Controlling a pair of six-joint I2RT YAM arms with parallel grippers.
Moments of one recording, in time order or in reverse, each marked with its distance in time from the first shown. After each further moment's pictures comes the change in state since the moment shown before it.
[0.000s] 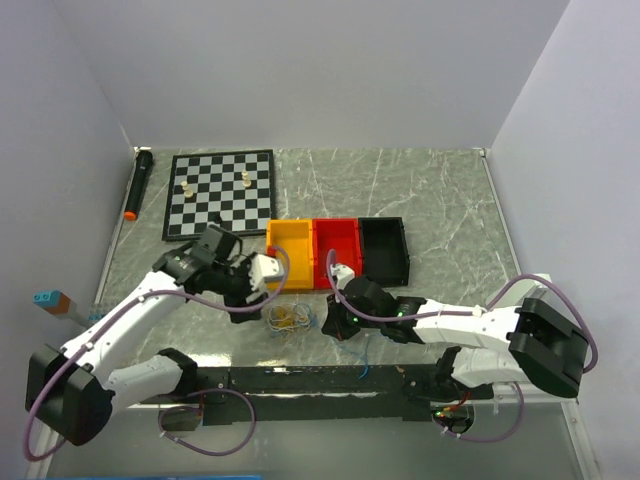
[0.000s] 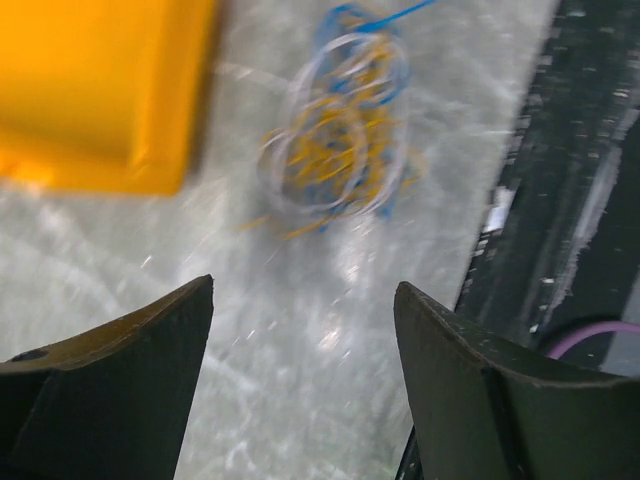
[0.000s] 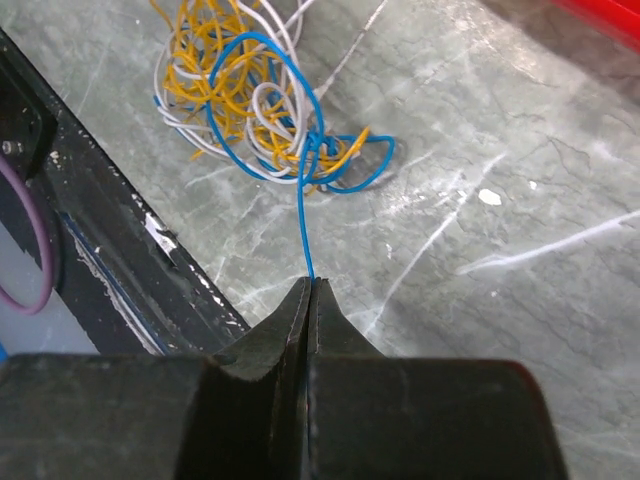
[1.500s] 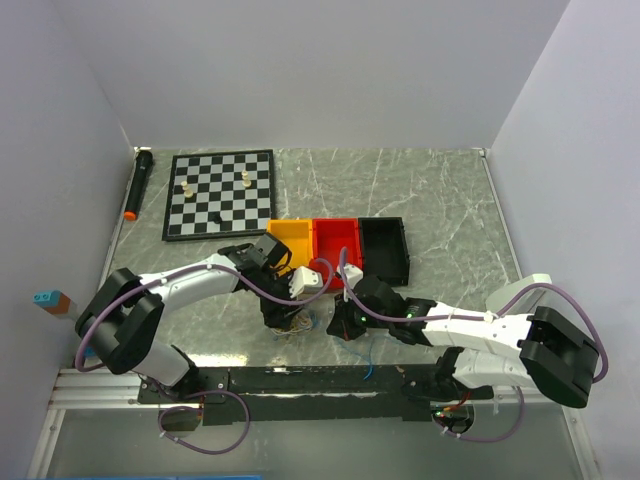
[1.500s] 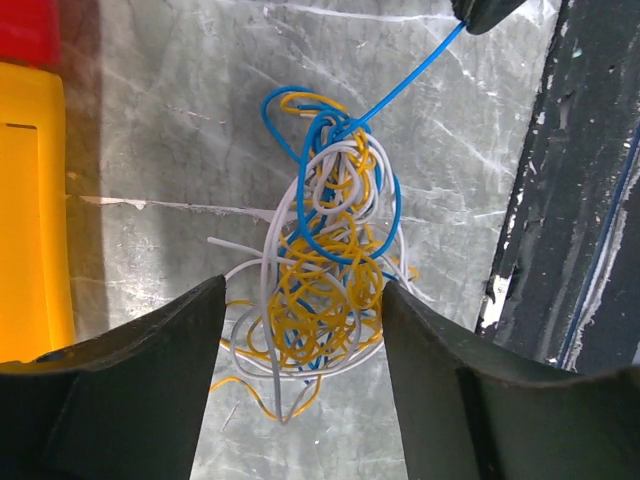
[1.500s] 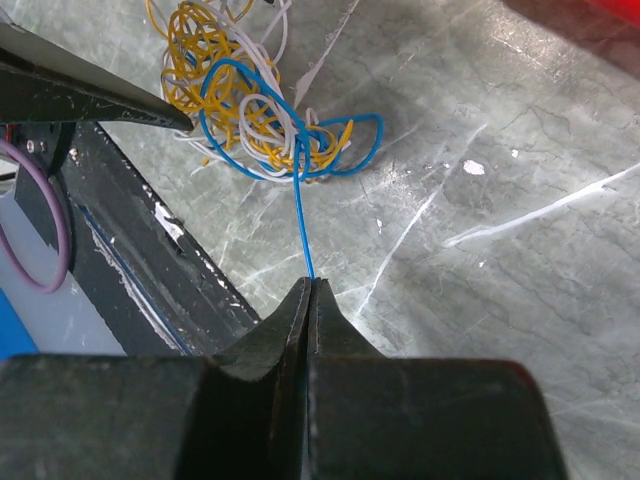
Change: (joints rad) left arm -0.251 0.422 0.011 0.280 0.018 -0.113; right arm -0.047 -0.080 -0.053 -0.009 -0.049 0.030
